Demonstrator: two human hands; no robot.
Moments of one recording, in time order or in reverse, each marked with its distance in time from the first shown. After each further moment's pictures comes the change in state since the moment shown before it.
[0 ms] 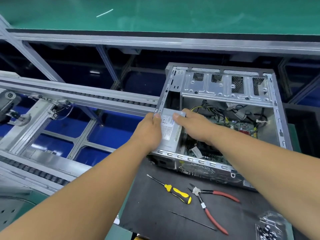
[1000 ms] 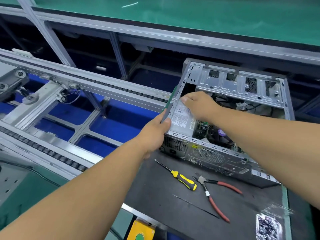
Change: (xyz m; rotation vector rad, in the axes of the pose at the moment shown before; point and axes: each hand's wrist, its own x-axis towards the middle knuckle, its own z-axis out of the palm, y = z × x) left_hand -0.039 -0.053 -0.010 -0.485 -0.257 0.009; right_hand 0.012 -0.038 0.011 -0.208 0.132 -0.218
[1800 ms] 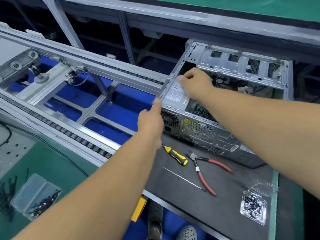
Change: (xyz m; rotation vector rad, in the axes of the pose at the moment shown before) left_hand -0.041 -0.012 0.063 -0.436 0.594 -0.243; right_hand -0.014 -0.003 0.012 0.109 0.175 0.089
